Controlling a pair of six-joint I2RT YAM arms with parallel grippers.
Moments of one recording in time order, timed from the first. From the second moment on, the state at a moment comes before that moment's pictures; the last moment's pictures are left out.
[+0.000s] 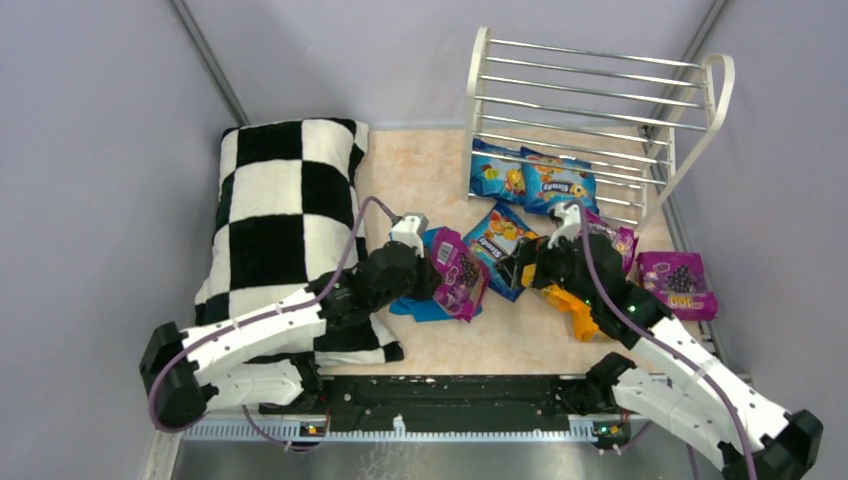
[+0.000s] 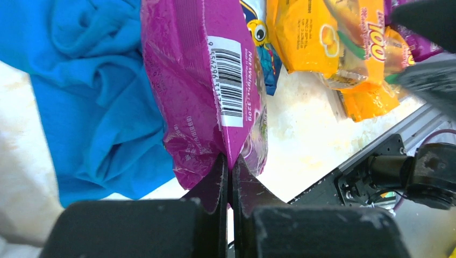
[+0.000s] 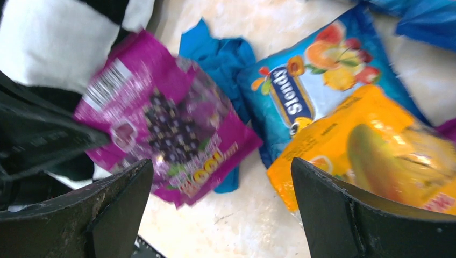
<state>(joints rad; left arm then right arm) -1.03 1.13 0.82 -0.25 -0.23 -0.71 0.63 0.68 0.63 -0.30 0.01 0.40</state>
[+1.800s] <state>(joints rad) -0.50 0.97 0.84 0.55 0.98 -0.97 0.52 1.06 0.28 1.31 -0.68 1.62</state>
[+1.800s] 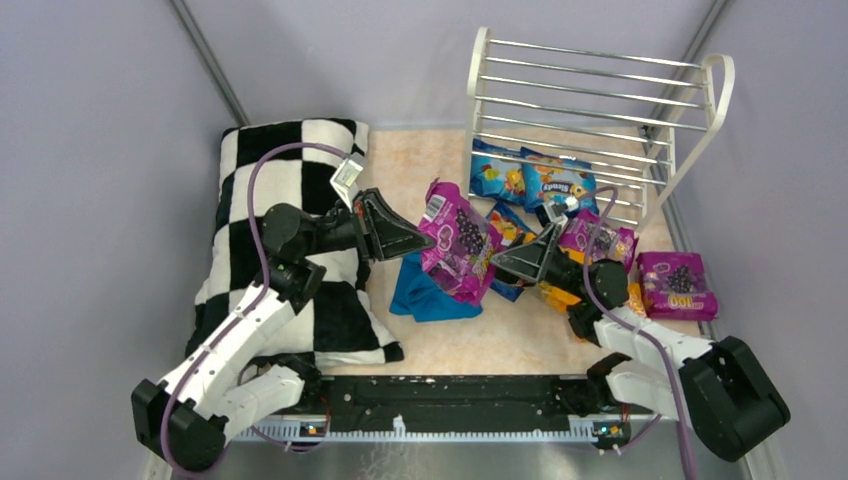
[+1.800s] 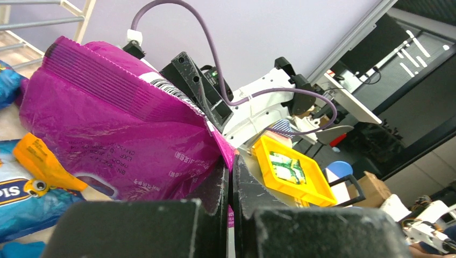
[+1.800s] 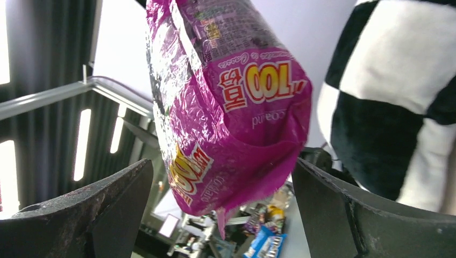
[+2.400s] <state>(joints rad) -0.50 1.05 0.74 0.86 0.92 -1.13 0.63 1.13 0.32 1.35 -0.45 1.70</state>
